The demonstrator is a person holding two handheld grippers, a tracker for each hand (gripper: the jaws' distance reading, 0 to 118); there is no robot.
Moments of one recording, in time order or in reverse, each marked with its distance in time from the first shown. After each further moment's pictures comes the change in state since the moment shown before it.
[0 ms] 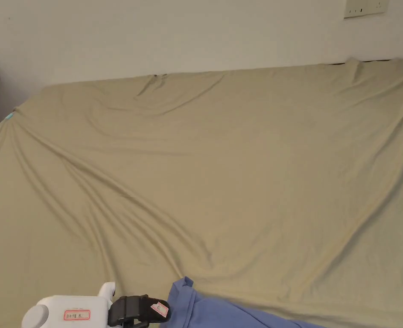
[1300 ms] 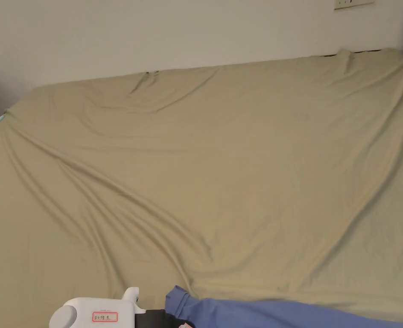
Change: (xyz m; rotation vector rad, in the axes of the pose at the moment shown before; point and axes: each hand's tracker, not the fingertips) left arm 0.023 -0.017 -0.035 -0.062 0.110 0.059; right arm -0.031 -0.031 -0.021 -0.079 0.069 0.041
